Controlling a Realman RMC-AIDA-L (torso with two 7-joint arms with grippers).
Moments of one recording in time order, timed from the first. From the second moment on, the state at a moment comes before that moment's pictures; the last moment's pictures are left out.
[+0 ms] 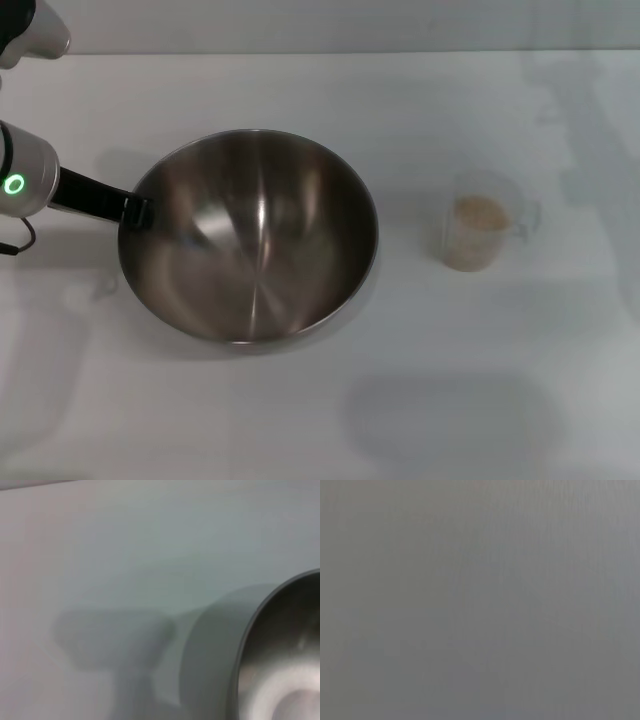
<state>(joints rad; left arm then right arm) -0.47 -2.06 -1.77 -1.42 2.63 -1.37 0.26 0.82 2.06 0.65 0.03 -1.86 -1.40 0.00</state>
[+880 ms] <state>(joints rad) -0.58 -2.07 -1.81 -1.40 2.54 -1.36 0.29 0.81 2.05 0.66 0.03 -1.86 -1.40 0.00</state>
